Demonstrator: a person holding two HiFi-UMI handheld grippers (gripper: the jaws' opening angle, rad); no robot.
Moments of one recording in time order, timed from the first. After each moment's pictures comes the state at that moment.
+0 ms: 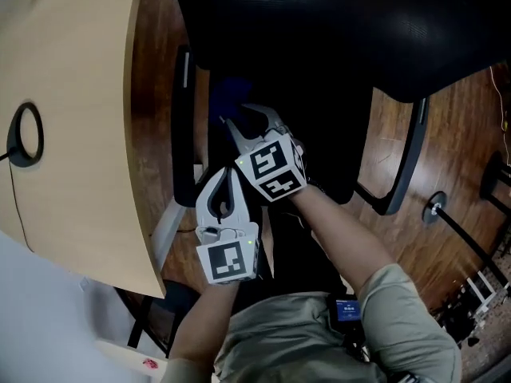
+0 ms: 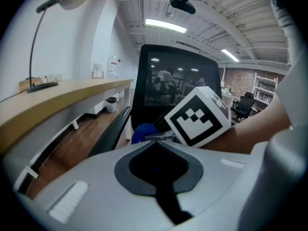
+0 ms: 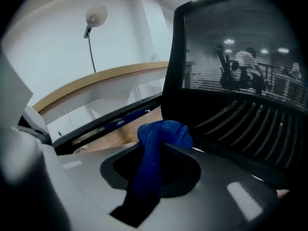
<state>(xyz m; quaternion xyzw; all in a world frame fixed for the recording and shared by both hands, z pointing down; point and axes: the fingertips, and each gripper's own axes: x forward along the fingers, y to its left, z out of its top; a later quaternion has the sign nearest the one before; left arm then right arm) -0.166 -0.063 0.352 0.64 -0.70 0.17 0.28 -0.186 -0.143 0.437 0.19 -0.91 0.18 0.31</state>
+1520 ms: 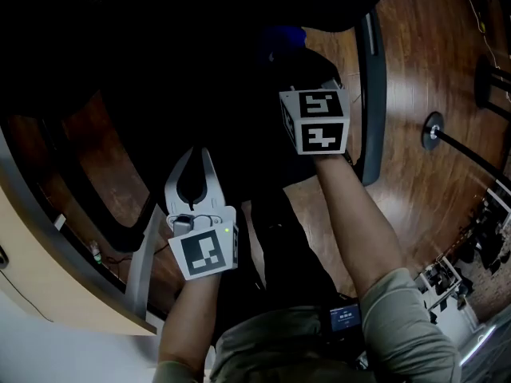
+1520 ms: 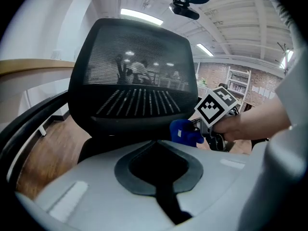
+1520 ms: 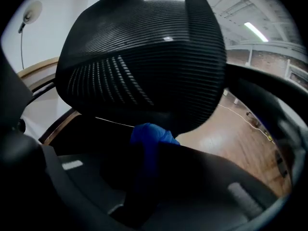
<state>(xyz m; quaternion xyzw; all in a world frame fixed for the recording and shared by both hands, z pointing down) -0.011 -0.105 0.456 0.75 -0.58 0.20 0.26 0.158 -0.238 0.531 0.52 -0.75 0.23 0.35</state>
